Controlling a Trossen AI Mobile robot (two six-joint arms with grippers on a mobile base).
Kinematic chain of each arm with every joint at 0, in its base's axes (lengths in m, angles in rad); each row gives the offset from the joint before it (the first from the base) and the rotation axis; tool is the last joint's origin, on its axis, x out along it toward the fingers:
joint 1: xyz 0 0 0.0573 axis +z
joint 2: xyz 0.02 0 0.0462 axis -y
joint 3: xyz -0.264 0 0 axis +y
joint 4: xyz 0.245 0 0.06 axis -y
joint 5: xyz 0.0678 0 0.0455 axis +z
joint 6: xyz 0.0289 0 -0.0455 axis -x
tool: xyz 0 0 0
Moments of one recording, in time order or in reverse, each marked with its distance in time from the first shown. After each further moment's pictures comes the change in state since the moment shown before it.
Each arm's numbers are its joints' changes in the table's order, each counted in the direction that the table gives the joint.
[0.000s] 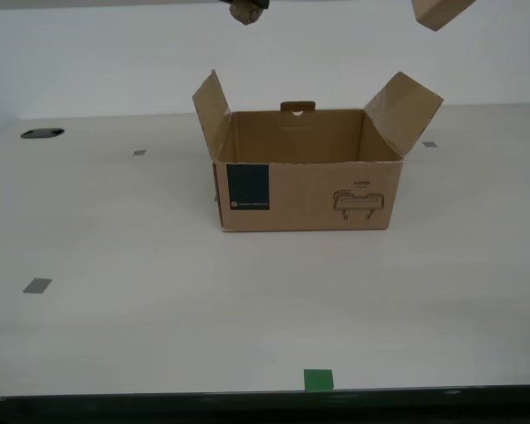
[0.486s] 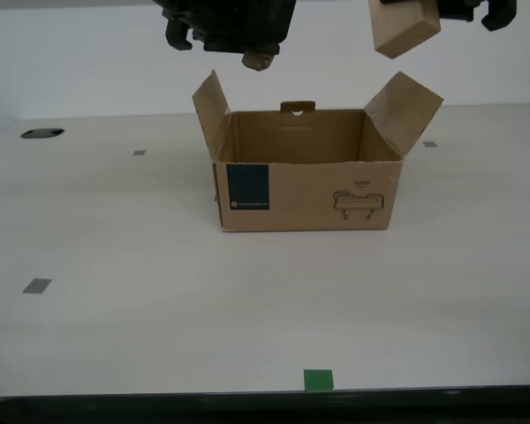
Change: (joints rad) arm 0 0.105 -0.009 0.257 0.442 -0.001 -0.076; arm 1 -0.002 0.000 0.307 0.419 -0.094 0.021
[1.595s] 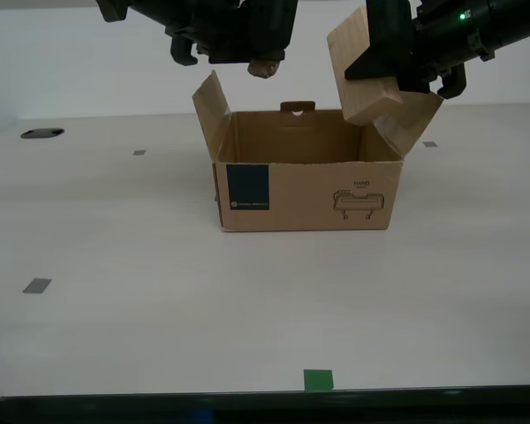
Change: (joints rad) arm 0 0.081 -0.201 0.087 0.190 0.000 -0.004; arm 1 -0.005 0.000 0.072 0.118 -0.027 0.090
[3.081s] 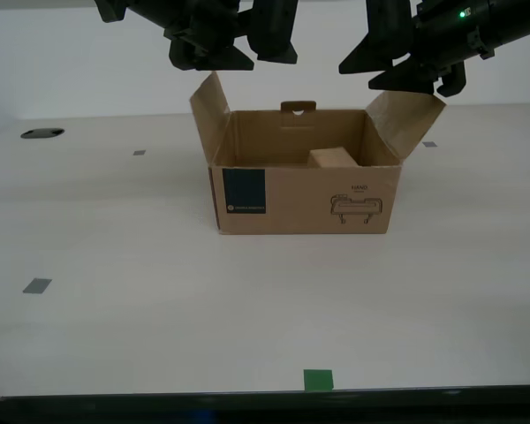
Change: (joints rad) arm 0 0.000 0.001 -0.002 0.003 -0.003 0.000; arm 1 0.000 0.000 -0.001 -0.037 0.000 0.005
